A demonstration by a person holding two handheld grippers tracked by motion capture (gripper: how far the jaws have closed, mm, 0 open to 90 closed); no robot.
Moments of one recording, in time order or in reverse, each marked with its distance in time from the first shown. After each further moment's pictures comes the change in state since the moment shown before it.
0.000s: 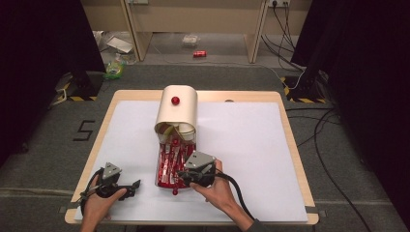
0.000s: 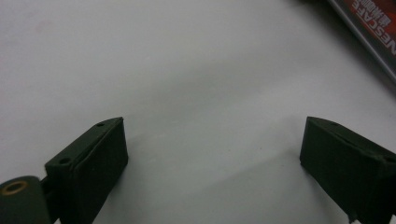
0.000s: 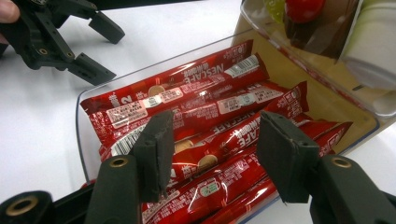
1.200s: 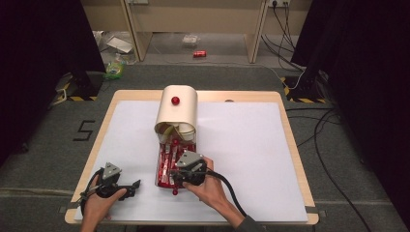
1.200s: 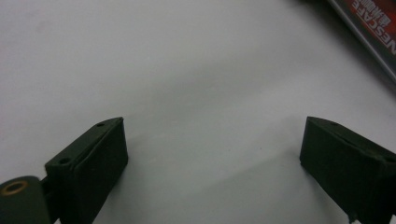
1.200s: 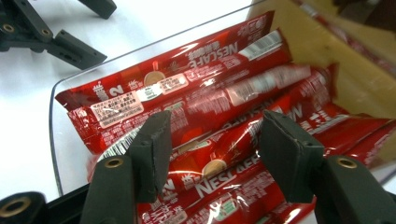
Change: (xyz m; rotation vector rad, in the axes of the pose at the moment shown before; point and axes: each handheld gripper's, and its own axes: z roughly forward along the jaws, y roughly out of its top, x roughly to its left) left arm 0.000 0.000 0.000 -0.001 0.002 0.001; right arm 0.006 0.003 0.029 0.103 0.007 0.005
